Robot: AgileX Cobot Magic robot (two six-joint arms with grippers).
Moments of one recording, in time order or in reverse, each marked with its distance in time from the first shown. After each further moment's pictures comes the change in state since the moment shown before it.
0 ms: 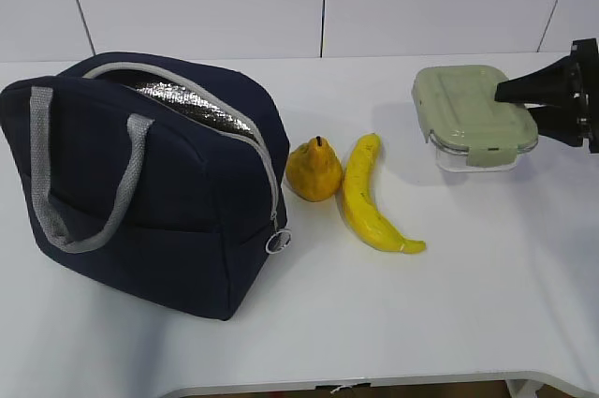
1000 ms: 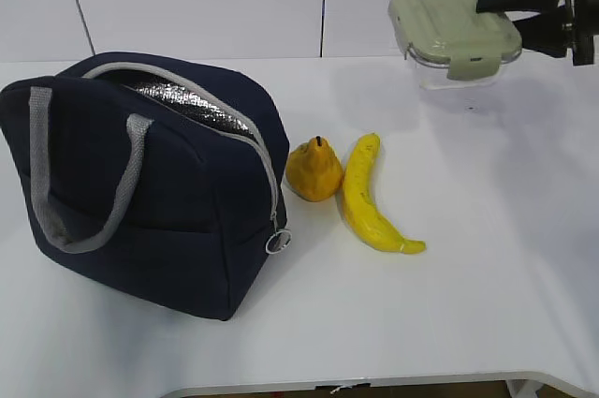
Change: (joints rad) left arm 0.000 0.399 -0.021 -0.473 -0.097 0.956; right arm 0.097 -0.022 -0.303 -0.083 0.040 0.280
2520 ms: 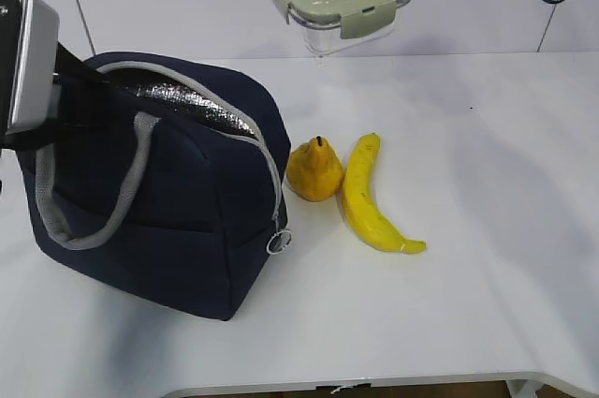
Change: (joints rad) left arm -0.273 0.433 -0.150 0.158 -0.278 0.051; right arm 0.305 0.000 -0.294 -0.128 0.043 0.187
